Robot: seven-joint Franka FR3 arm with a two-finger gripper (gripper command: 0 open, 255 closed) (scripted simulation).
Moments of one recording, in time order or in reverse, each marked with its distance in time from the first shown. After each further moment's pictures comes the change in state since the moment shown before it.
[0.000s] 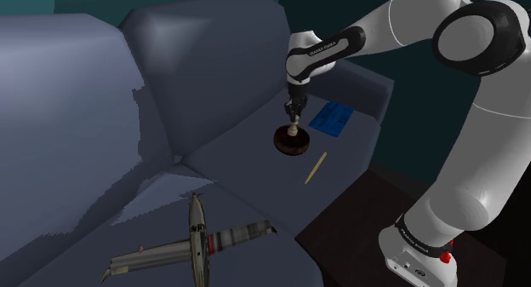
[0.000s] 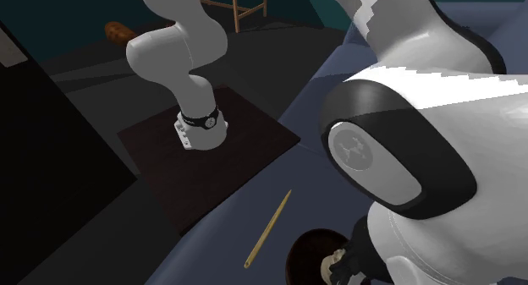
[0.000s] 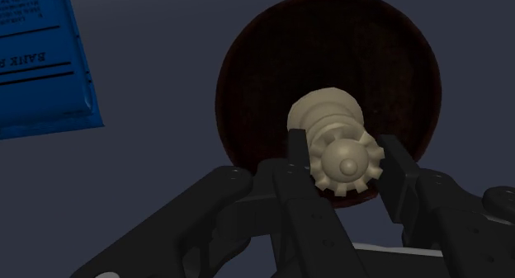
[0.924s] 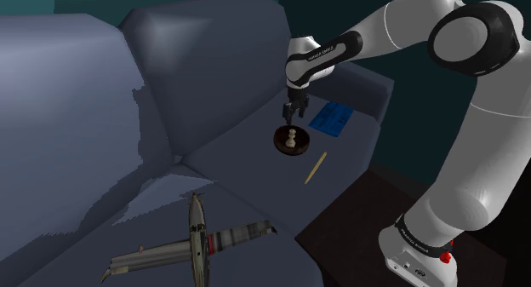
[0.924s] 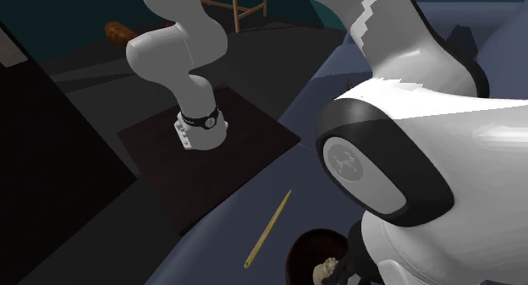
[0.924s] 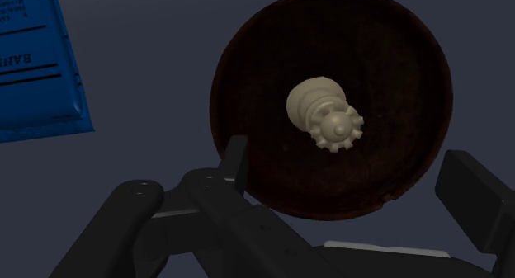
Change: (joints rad) arm 0.000 0.020 0.000 -0.018 -0.001 0.039 0.002
